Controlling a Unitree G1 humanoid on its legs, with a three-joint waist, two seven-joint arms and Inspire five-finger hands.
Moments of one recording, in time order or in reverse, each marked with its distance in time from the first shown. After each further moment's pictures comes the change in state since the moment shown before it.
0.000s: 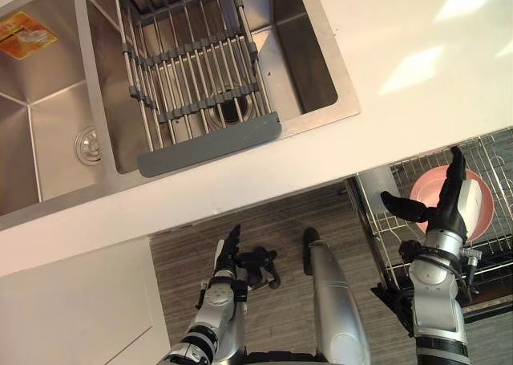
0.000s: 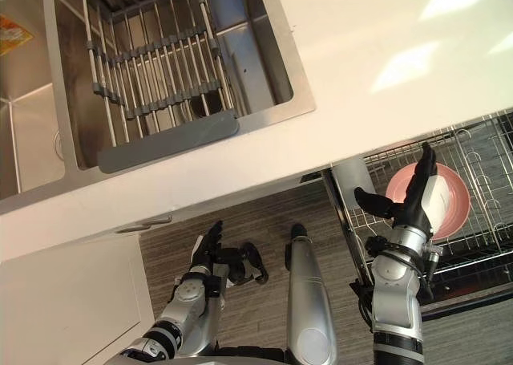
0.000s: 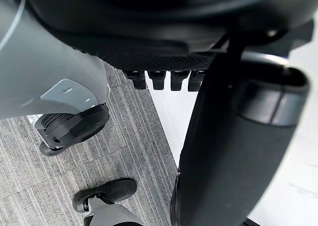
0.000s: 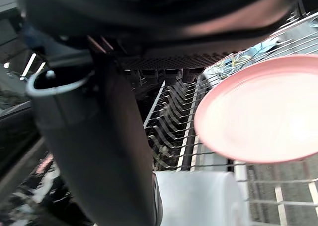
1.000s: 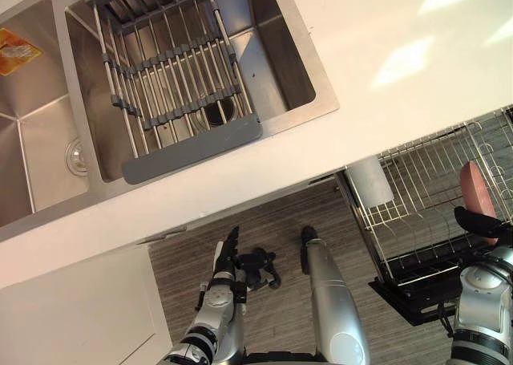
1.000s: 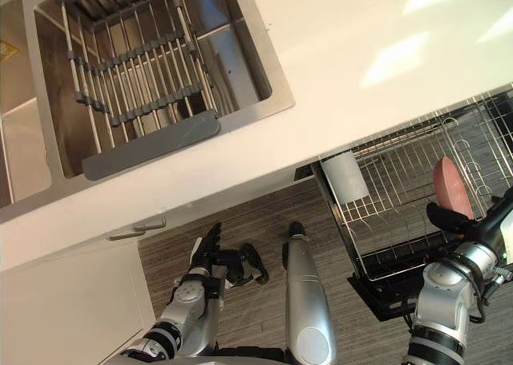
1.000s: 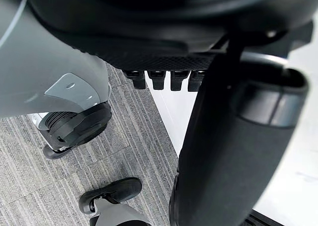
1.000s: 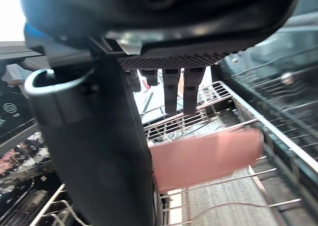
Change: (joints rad) left arm -0.001 0.000 0.002 0.030 -0.001 -0.018 0.009; right arm -0.097 -0.125 -0.308 0.235 0.023 0.086 -0.090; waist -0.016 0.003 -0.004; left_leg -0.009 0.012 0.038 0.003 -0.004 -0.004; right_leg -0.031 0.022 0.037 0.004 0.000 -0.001
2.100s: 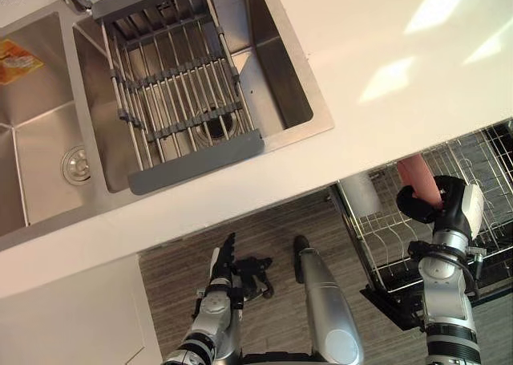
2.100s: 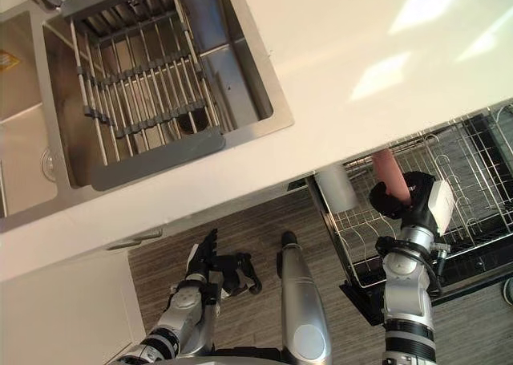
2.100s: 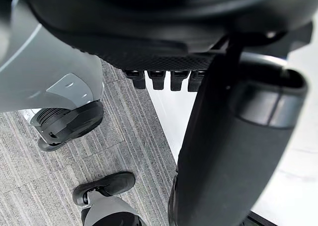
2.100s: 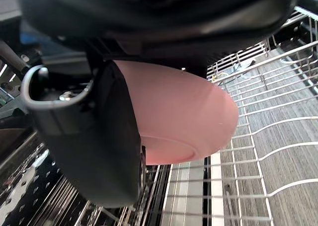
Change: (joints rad) left arm 0.029 0.003 0.016 -0.001 -0.001 -0.001 0.000; right arm 0.002 0.032 0.207 0.036 0.032 -0.093 0.084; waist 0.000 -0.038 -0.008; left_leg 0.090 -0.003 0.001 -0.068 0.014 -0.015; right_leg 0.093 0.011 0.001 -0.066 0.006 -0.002
